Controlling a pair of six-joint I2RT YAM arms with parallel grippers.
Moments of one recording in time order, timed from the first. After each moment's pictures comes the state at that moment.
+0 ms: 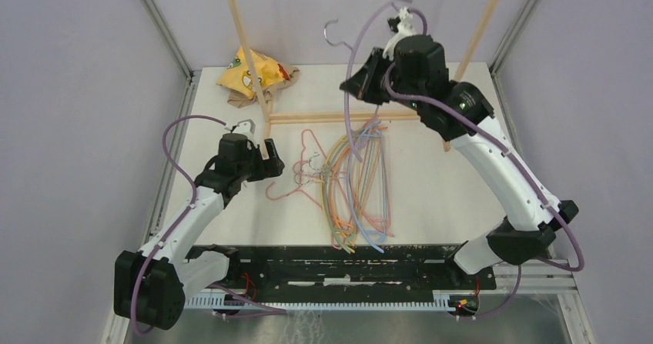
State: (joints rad) left arm -0.25 1.05 0.66 -0.32 0.03 -0.38; right arm 0.73 1.47 1.87 -0.79 0.03 0.72
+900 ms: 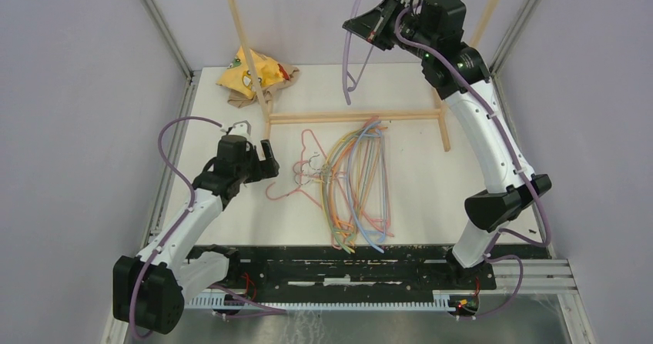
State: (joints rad) left arm -0.25 1.01 0.66 -0.36 -0.05 -0.38; right arm 0.44 1.74 2.18 -0.46 -0.30 0.79
